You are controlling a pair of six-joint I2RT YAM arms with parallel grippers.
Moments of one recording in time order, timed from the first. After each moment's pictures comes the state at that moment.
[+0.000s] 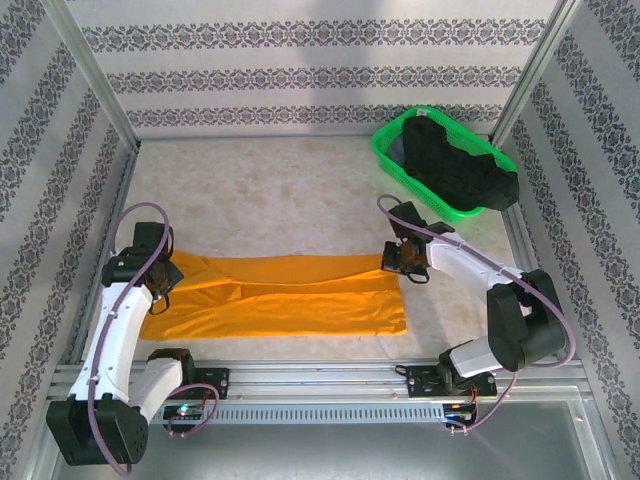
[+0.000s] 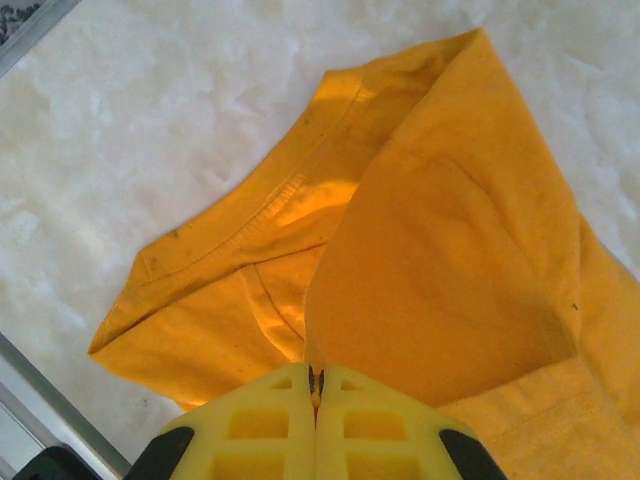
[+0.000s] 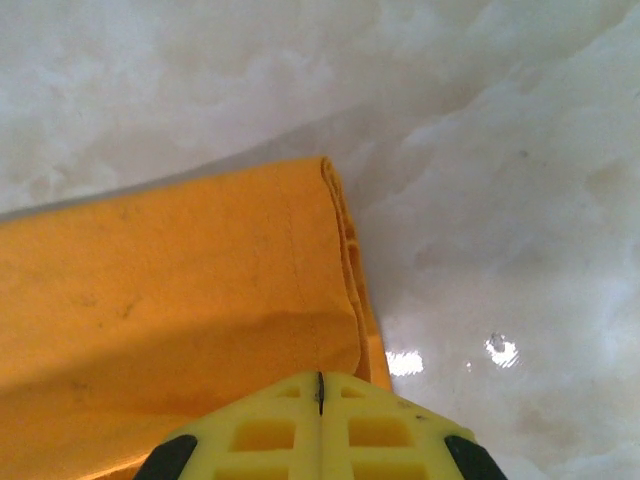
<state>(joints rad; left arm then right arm) 0.09 0.94 0.82 -1.12 -0.28 -0.73 0.36 1.45 0.86 -0.69 0.00 0.57</state>
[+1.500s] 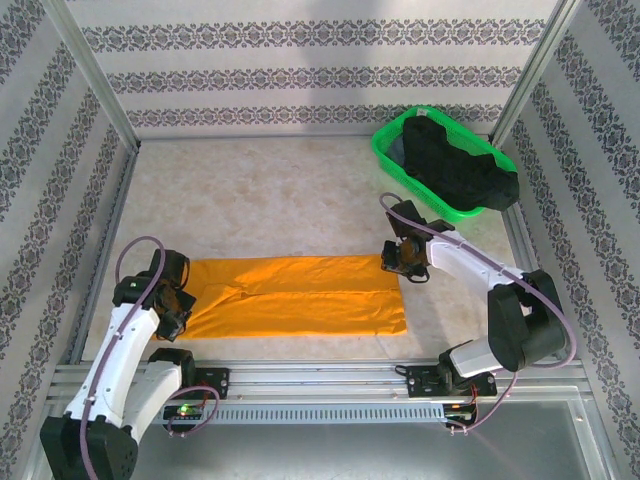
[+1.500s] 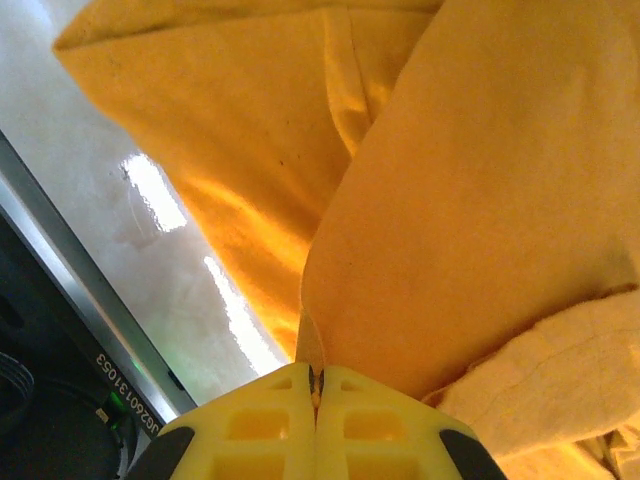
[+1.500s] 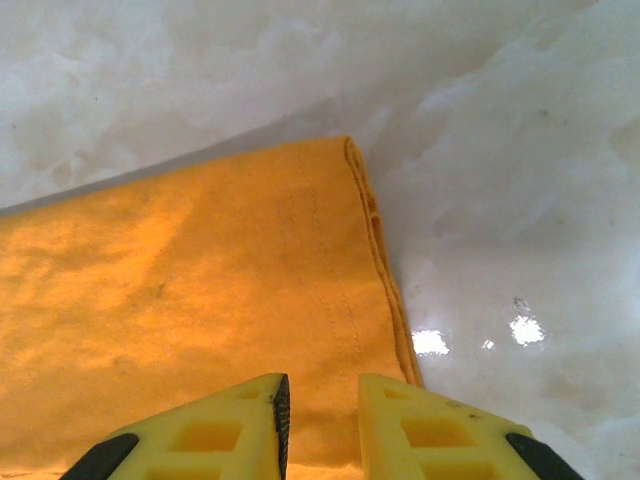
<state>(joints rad) -0.05 0.82 0.66 -1.26 -0.13 -1.20 0.37 1.45 0.89 -0.73 -0.04 0.63</state>
